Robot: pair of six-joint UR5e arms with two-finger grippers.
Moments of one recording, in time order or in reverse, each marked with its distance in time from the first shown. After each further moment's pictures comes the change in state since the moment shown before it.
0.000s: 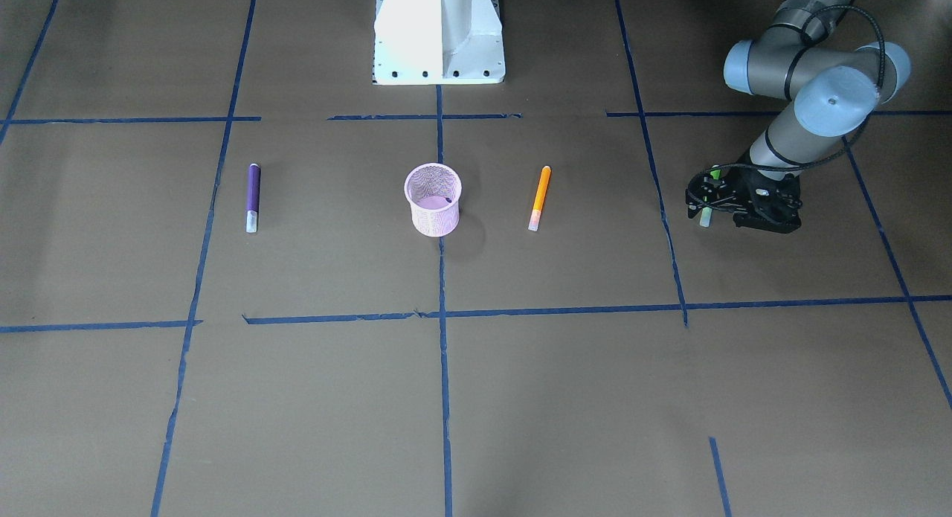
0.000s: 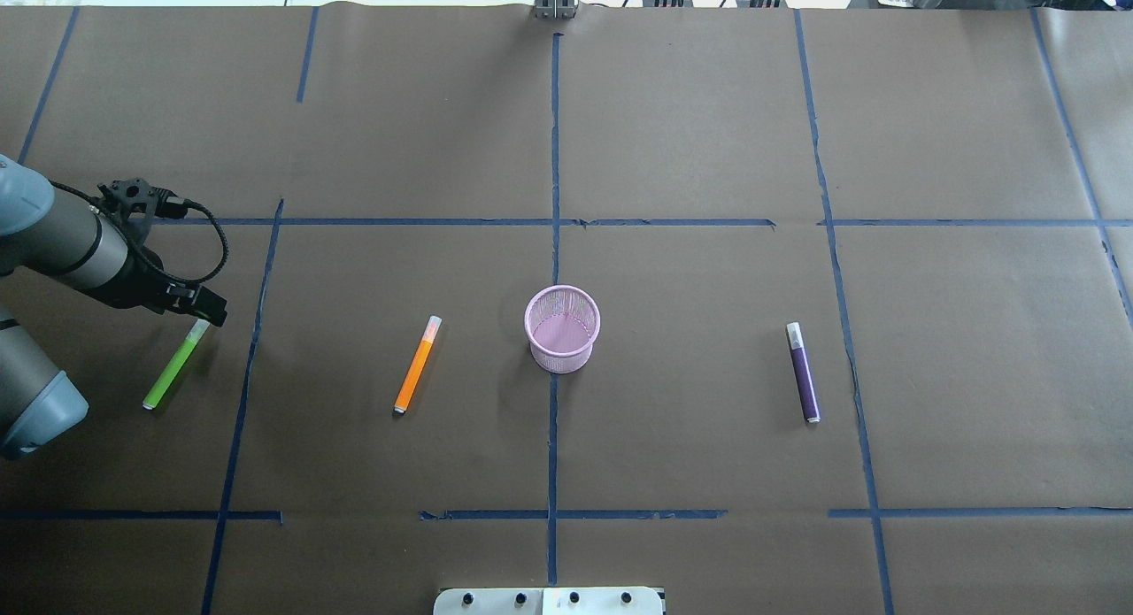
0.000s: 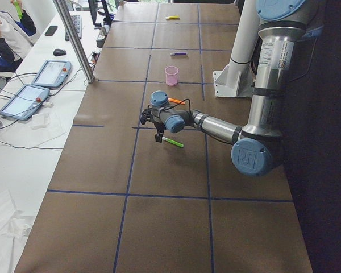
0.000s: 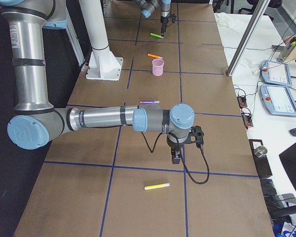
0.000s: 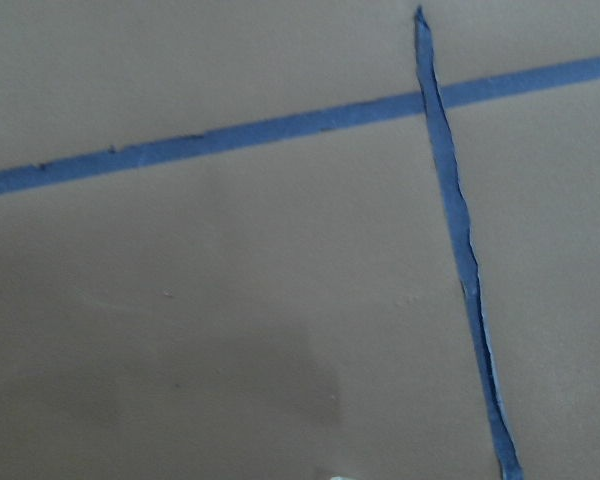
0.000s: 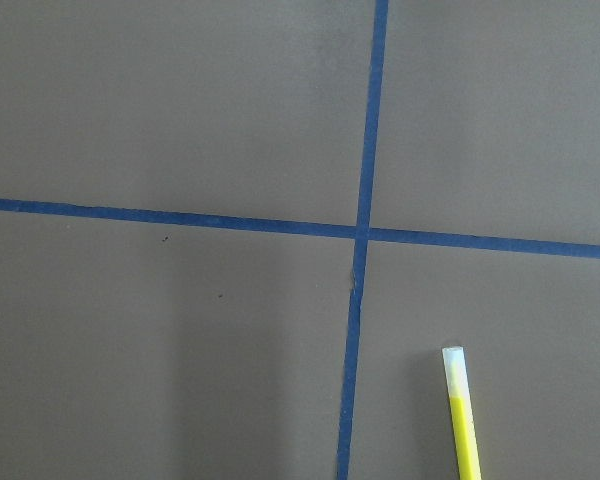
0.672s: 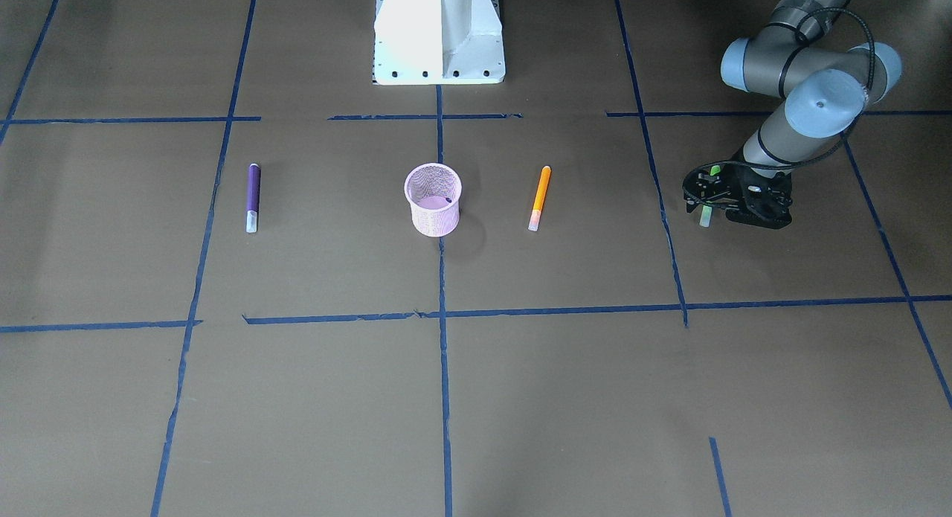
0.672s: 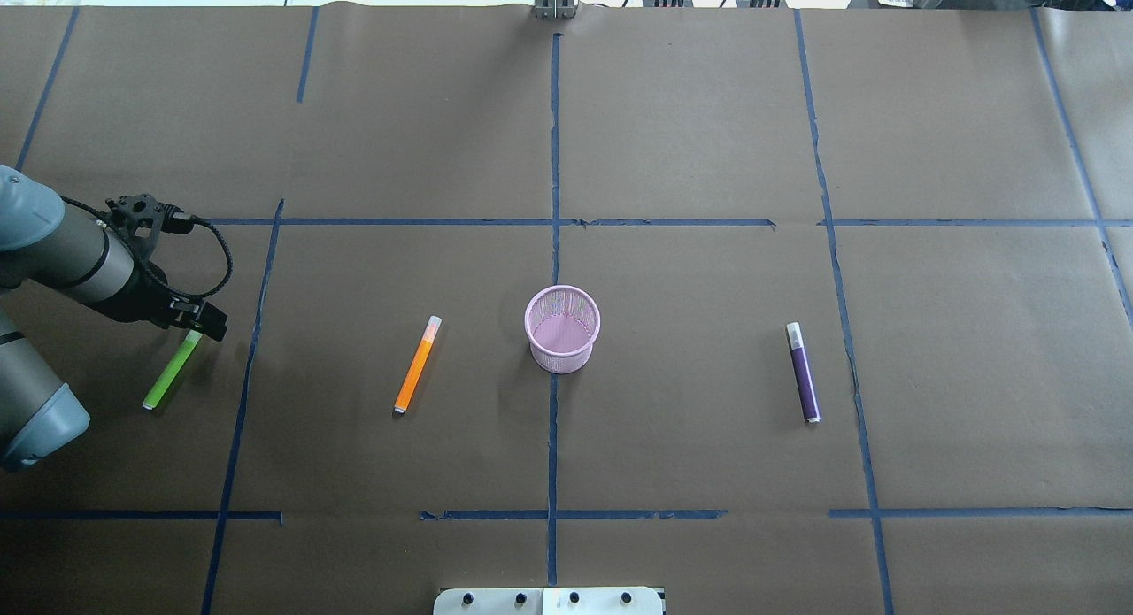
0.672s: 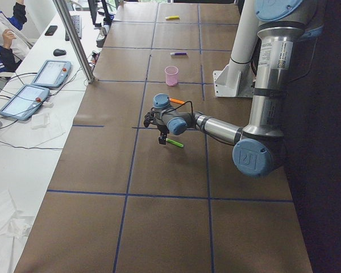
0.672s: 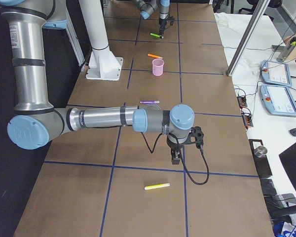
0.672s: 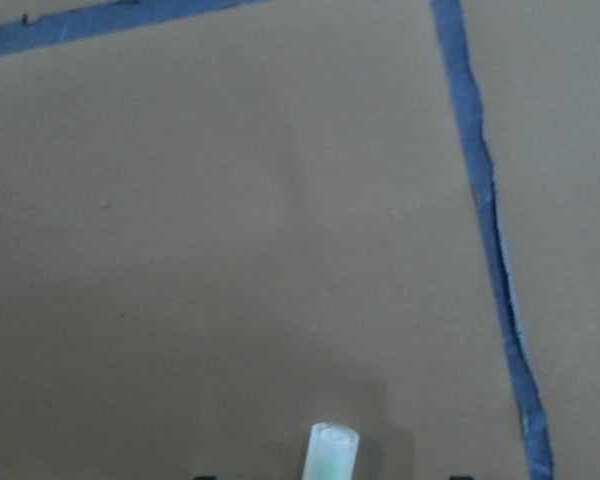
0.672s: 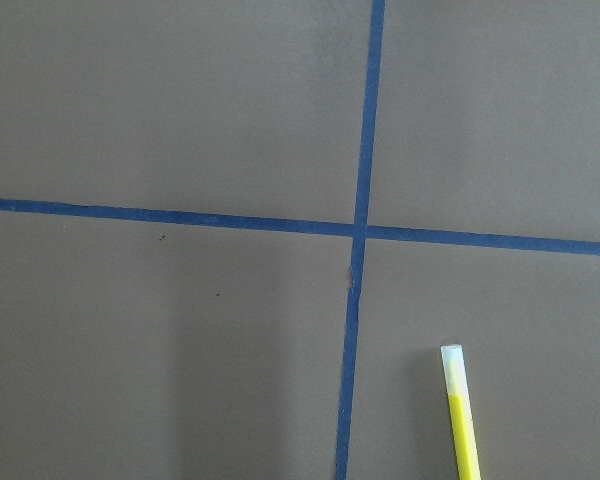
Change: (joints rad) left arm 0.017 0.028 -0.001 0.000 -0.003 0.005; right arm 0.000 0.000 -0.005 0.000 0.000 0.001
